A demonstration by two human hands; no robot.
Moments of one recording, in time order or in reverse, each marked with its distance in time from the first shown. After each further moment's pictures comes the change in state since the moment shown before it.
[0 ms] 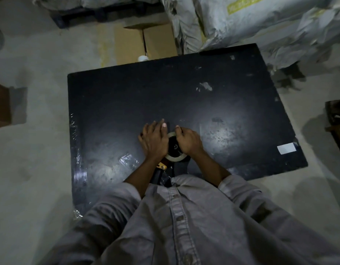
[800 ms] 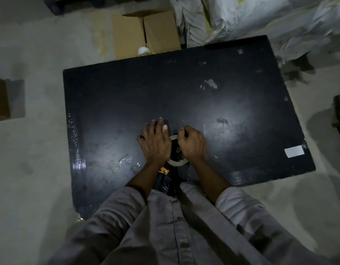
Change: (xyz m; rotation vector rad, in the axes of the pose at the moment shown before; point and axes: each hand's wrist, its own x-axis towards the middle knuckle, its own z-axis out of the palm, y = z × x) left_hand 0.001 -0.001 0.003 0.115 -0.002 0.011; right_hand 0.002 0.001 0.019 -0.073 0.295 0.011
